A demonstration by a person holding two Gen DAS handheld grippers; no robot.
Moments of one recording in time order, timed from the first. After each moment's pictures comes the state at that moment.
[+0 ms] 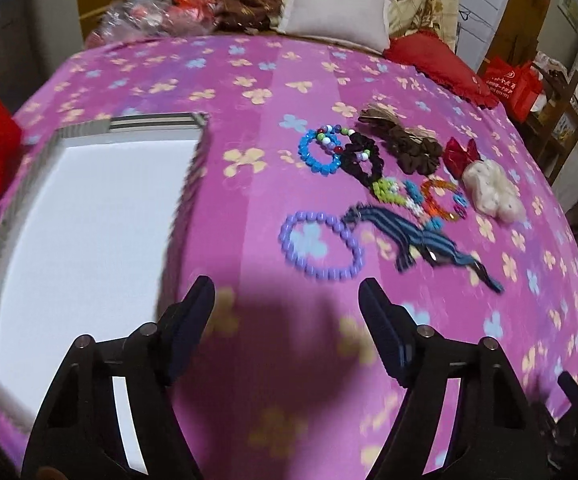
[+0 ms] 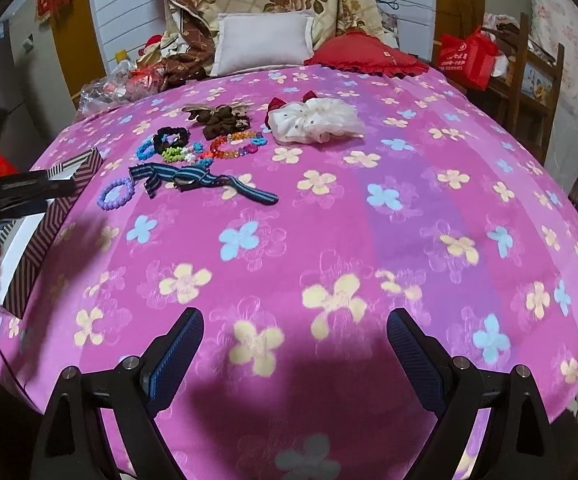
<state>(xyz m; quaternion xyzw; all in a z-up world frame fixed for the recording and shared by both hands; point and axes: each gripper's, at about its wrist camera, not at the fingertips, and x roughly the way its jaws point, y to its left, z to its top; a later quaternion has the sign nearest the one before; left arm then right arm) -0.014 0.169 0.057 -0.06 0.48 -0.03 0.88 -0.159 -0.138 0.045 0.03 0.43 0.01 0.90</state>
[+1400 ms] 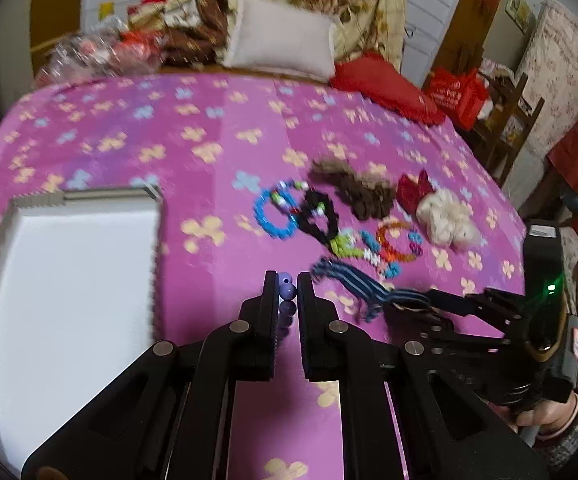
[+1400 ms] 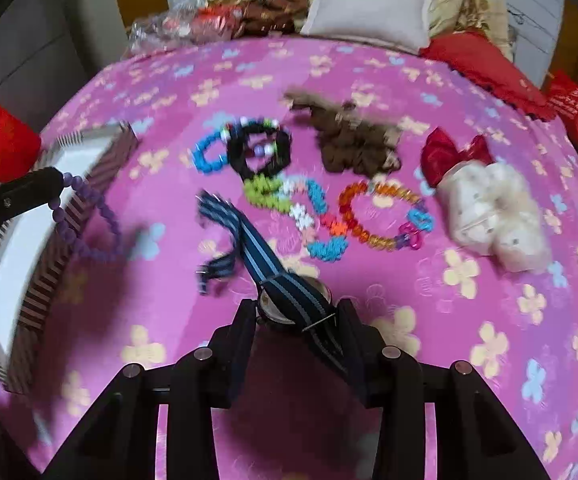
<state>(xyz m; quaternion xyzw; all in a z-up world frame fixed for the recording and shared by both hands) 0.005 0.185 0.101 -0.06 0.42 -0.13 0.90 0.016 -0.028 0.044 -0.04 0.49 0.12 0.86</state>
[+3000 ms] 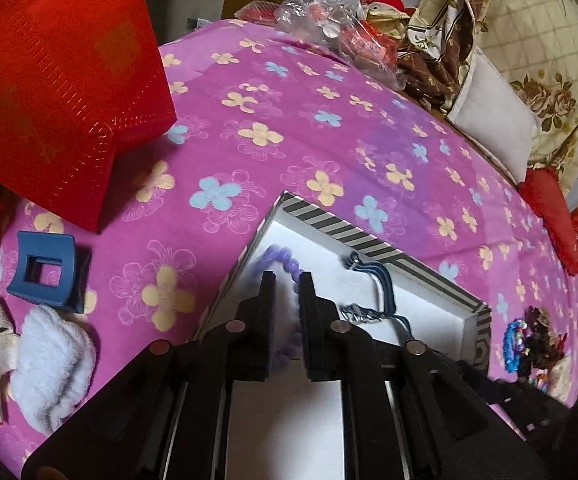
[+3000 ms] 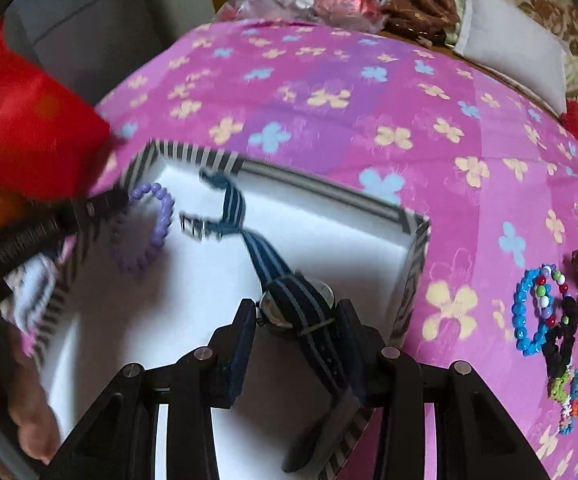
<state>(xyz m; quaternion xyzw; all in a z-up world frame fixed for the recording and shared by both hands) 0.064 0.440 0.050 -0.22 0.43 0.13 0.86 0.105 0.264 0.025 -0.10 0.52 0.23 0.82</state>
